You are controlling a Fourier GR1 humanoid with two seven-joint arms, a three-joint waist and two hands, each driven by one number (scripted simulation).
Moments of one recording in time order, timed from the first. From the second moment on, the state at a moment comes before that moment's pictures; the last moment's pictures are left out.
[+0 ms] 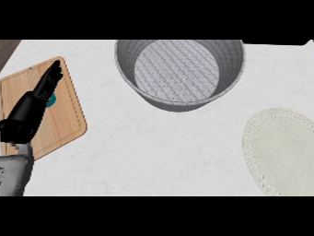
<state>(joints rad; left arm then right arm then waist) -0.24 0.25 0.09 -1.53 -0.17 -0.12 -0.03 -1.52 -0.53 -0.44 -0.33 0.71 0.39 -0.37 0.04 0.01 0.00</state>
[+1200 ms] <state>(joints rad) -0.25 0.26 0.11 -1.55 -0.16 -0.14 0.00 -1.67 -0.30 -0.23 -0.25 0.87 0.42 -0.05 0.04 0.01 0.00</state>
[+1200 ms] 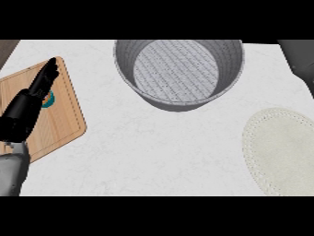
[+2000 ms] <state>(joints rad) -0.25 0.24 0.10 -1.56 -0.18 -0.13 0.02 -1.63 -0.29 -0.21 -0.22 0.89 0.48 -0.13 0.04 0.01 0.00</state>
